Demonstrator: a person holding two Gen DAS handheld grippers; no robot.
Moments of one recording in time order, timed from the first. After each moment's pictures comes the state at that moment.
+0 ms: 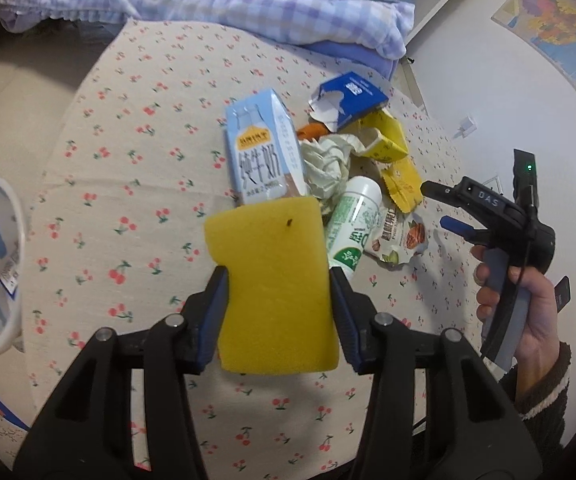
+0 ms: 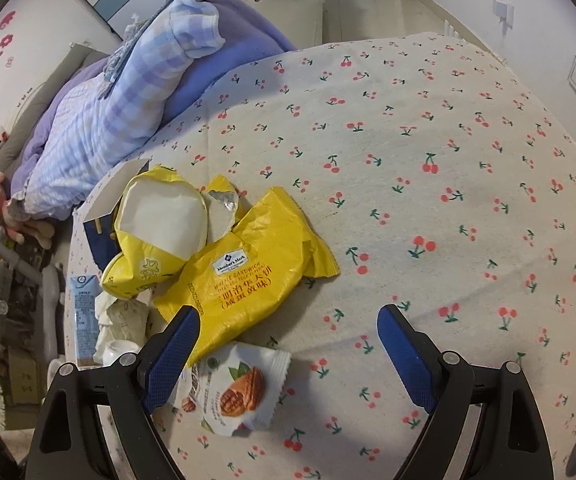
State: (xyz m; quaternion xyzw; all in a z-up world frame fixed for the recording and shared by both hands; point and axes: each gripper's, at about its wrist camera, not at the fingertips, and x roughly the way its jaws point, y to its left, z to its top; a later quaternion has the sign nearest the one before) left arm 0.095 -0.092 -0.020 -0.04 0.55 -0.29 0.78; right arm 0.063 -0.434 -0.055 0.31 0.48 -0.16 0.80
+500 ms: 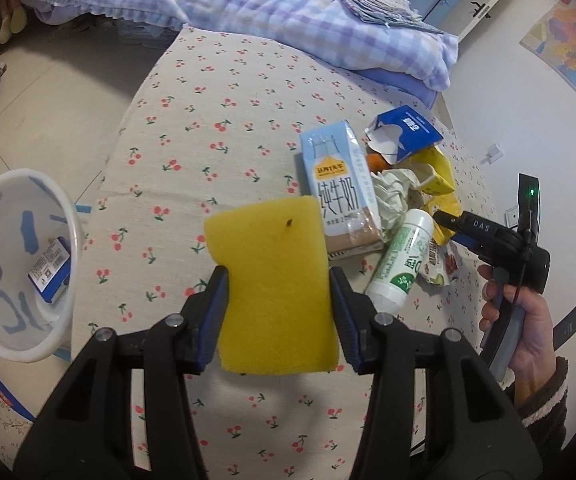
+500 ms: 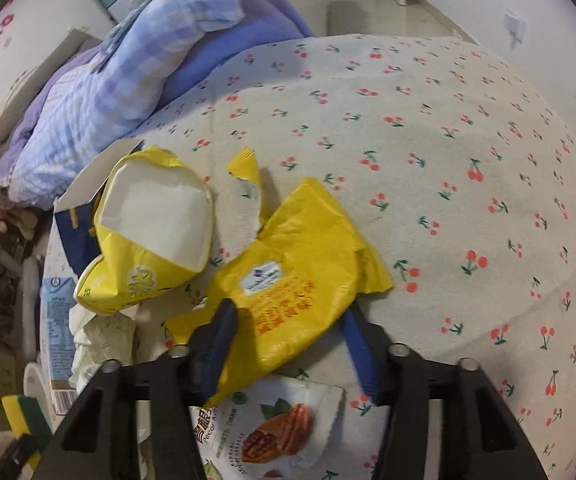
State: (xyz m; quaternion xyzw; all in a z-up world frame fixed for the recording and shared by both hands) left arm 0.124 -0.057 -0.024 -0.06 0.55 -0.24 0.80; right arm 0.097 -0.411 -0.076 0.26 0.49 -0.18 0.81
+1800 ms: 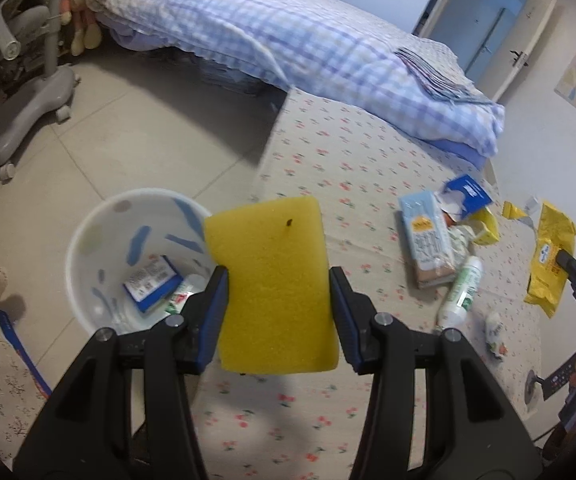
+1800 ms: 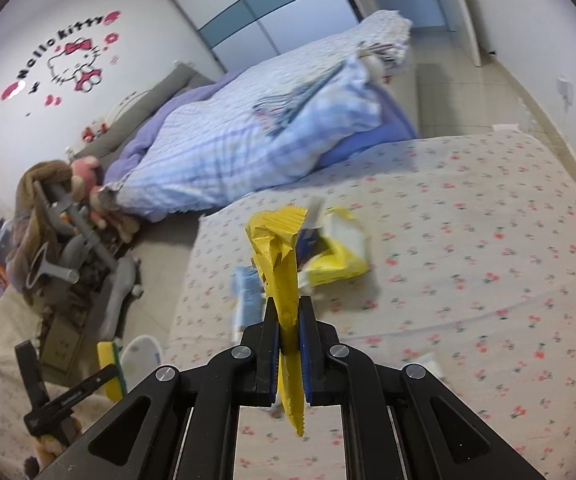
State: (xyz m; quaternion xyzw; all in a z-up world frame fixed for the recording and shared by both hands) left arm 0.117 0.060 0.008 -0.07 0.48 -0.13 0.86; right arm 0.018 -0.338 0.067 0.27 0.37 -0.03 0.89
